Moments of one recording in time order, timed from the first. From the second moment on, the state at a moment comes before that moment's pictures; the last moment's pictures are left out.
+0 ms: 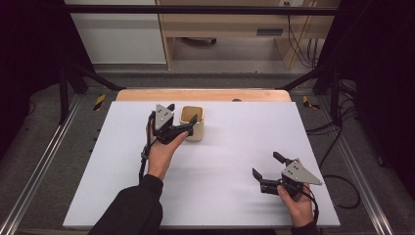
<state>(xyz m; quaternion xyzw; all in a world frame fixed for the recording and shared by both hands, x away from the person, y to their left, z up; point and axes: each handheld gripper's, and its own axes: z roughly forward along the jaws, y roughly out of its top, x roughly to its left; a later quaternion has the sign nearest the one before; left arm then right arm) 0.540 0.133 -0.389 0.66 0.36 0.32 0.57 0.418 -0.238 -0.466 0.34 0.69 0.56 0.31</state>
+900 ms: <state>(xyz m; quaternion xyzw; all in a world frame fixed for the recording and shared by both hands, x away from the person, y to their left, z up) 0.512 0.130 -0.392 0.70 0.30 0.28 0.58 0.414 -0.239 -0.464 0.34 0.68 0.56 0.34</state>
